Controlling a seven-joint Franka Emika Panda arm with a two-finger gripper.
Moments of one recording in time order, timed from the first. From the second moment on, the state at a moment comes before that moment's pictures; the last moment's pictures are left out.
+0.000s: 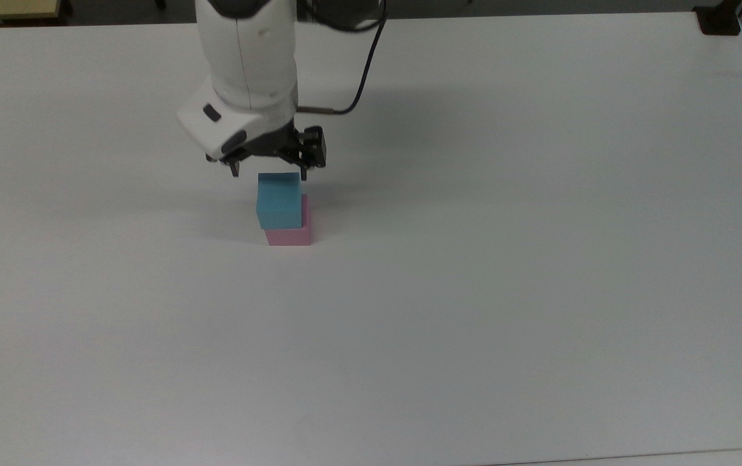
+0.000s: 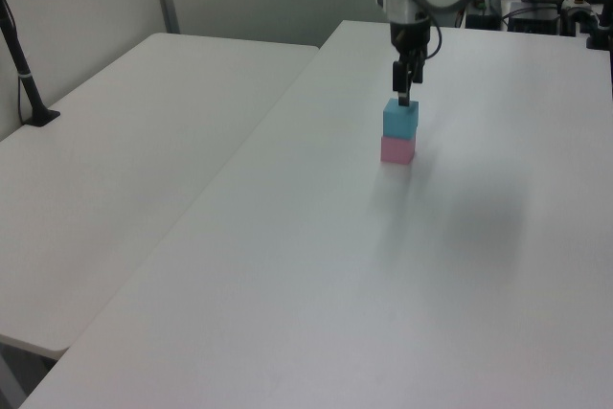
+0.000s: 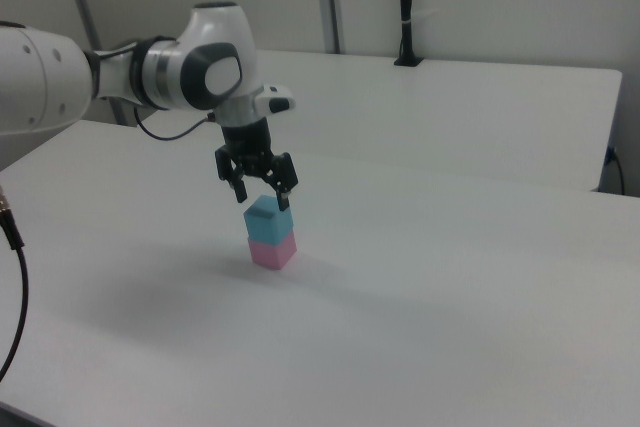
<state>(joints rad) 0.04 0.34 -0.05 -1.61 -0.07 1.92 0.00</state>
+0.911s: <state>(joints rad) 0.06 0.41 -0.04 -1.60 -0.07 1.97 0.00</state>
